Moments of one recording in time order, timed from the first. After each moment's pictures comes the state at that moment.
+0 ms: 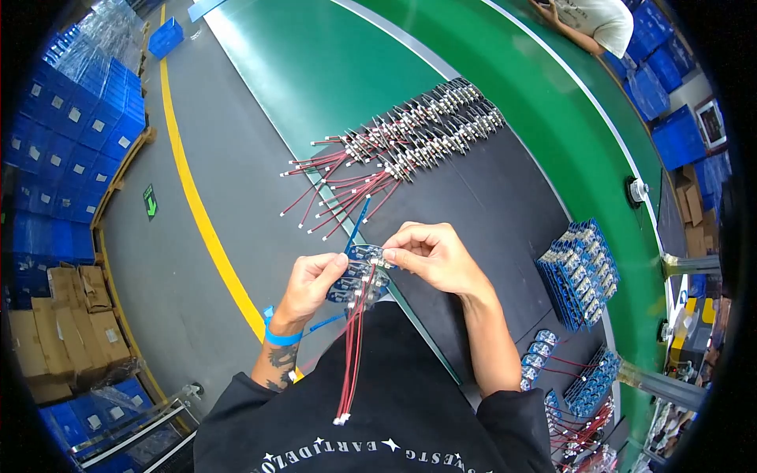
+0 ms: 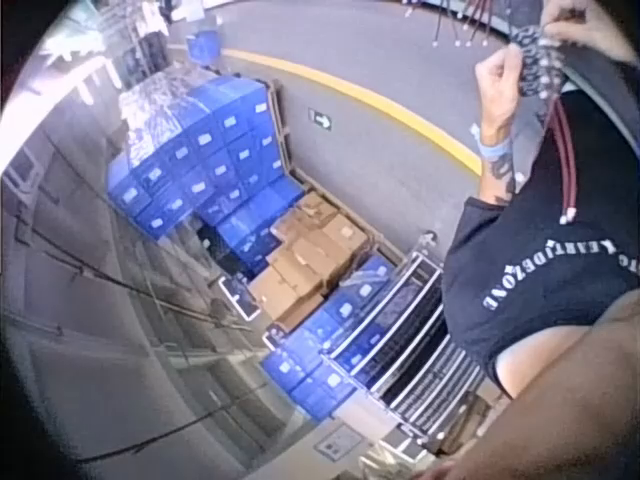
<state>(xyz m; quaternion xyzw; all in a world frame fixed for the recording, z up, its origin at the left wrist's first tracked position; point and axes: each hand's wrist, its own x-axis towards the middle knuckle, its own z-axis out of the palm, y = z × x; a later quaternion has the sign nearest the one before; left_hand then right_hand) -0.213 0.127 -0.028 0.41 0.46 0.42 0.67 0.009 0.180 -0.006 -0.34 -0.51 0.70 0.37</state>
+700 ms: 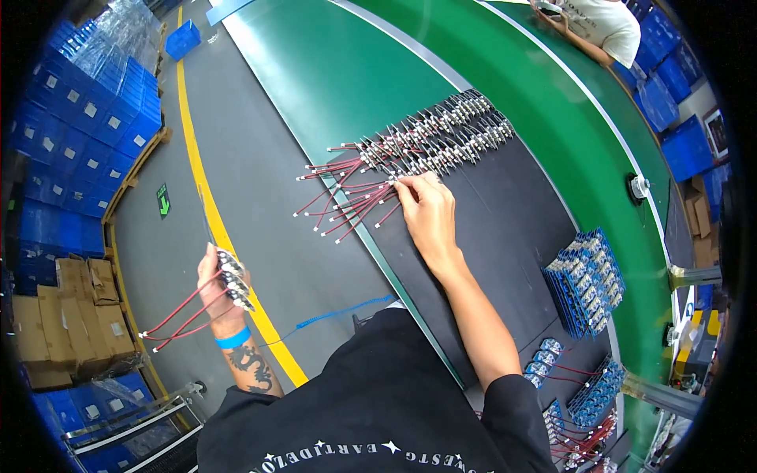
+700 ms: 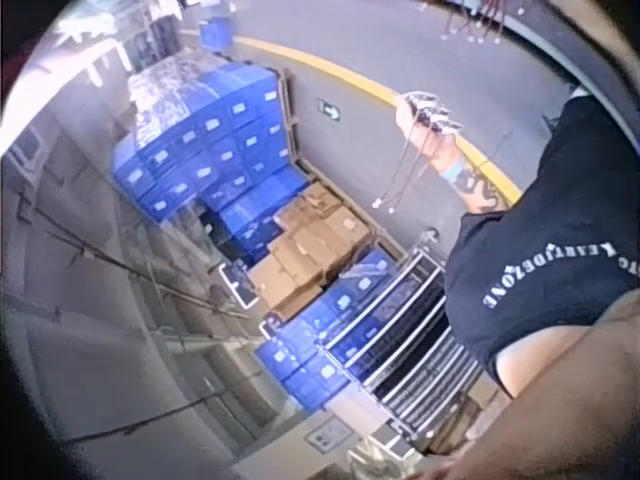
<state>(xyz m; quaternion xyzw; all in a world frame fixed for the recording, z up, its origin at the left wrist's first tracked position) -0.311 0.111 0.009 0.18 0.46 0.72 0.49 -0.029 0.236 -0.046 -0.53 -0.69 0.15 0.47</state>
